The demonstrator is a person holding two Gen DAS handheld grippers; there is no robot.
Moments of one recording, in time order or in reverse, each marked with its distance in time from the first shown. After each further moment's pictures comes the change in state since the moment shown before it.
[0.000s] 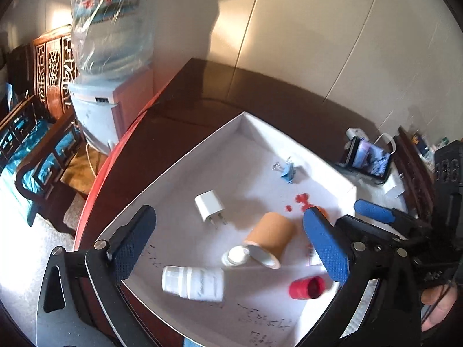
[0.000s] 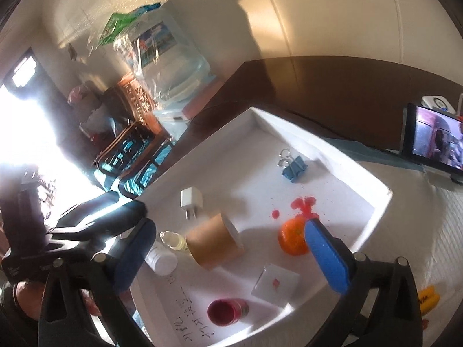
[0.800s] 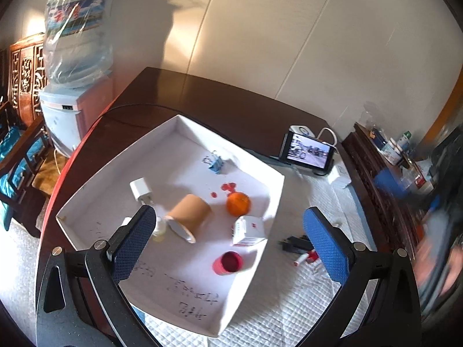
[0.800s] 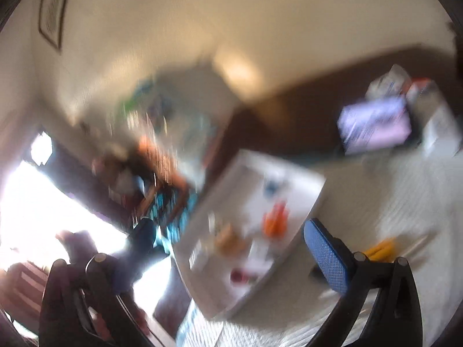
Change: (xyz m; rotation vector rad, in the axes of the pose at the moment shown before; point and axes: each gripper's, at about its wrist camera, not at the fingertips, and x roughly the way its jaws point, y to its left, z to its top) left arm -0.046 -0.067 -0.018 0.045 -0.017 -0.173; right arm -0.190 -0.073 0.006 0.270 -0.338 0.120
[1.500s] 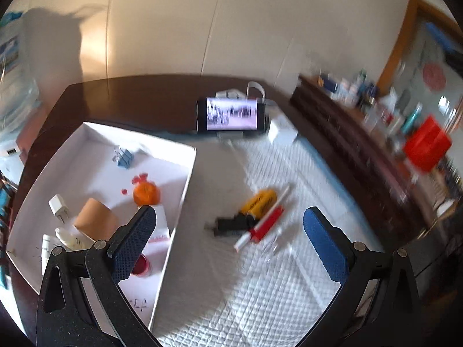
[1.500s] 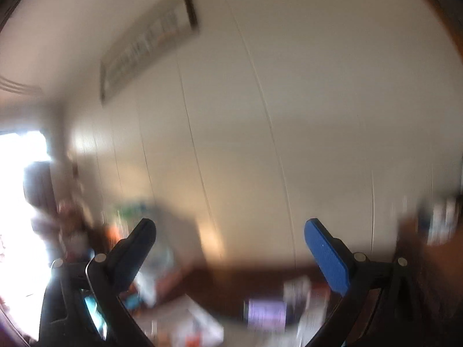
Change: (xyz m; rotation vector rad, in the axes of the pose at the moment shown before) left arm 0.043 -0.108 -0.034 0.306 0.103 -0.135; right arm -0.162 0.034 0.037 -0.399 -0.364 -0.195
